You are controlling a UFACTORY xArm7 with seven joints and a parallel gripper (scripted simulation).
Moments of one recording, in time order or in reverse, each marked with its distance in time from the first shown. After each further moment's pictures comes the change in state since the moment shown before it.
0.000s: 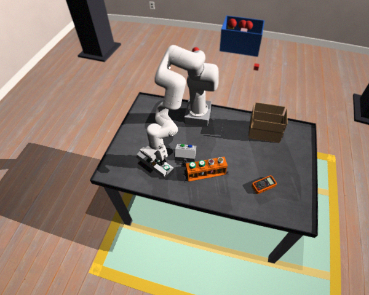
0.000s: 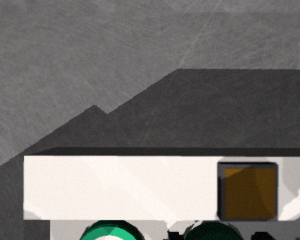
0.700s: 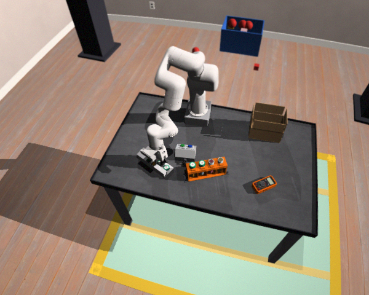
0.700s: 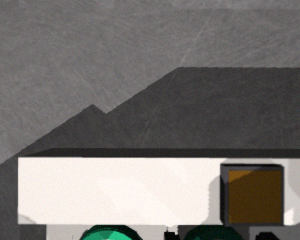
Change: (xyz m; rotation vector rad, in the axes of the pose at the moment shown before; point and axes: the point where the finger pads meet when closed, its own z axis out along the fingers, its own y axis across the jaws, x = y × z) arm 0.000 0.000 0.006 0.000 0.000 0.000
